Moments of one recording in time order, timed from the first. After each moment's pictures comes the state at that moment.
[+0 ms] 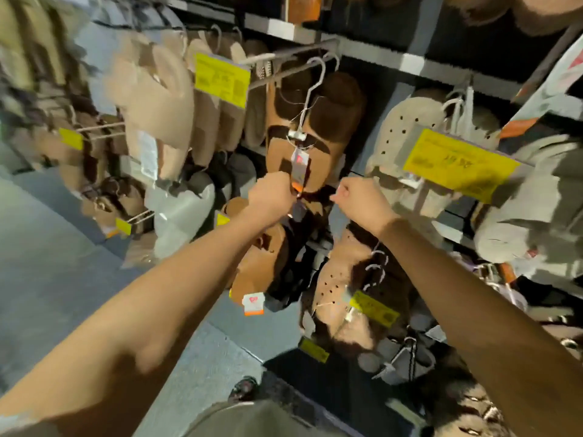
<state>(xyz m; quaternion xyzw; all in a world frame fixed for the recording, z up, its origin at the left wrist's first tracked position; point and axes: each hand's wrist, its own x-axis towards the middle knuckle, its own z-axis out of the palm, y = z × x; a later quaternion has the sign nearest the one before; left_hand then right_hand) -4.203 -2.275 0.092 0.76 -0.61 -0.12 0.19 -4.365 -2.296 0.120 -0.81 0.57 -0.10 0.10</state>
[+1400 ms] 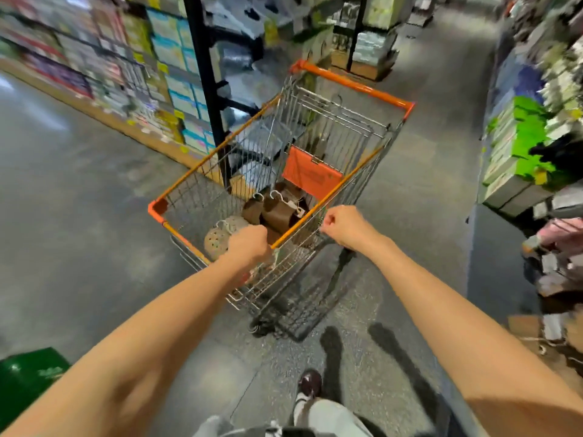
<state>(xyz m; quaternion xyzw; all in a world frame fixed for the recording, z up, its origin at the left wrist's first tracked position) -3.541 -1.673 -0.022 0.97 0.12 -0.16 0.13 -3.478 -1.851 0.020 -0.96 -0.15 0.17 0.18</state>
